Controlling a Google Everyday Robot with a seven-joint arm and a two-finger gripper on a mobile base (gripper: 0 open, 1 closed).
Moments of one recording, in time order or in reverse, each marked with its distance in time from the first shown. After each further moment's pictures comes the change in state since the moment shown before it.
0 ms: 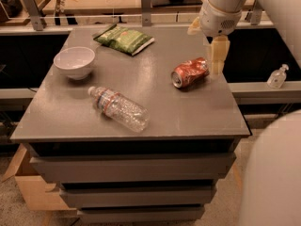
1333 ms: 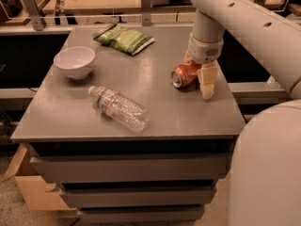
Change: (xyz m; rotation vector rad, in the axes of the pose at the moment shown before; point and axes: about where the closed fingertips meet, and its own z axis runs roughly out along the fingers) arm 0.015 0.014 0.087 -0.144 0.116 -0.018
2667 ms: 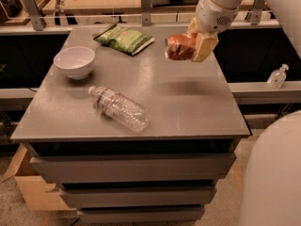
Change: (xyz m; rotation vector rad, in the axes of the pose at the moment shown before) arm -0.022 -0.012 -0.098 0.193 -0.194 0.038
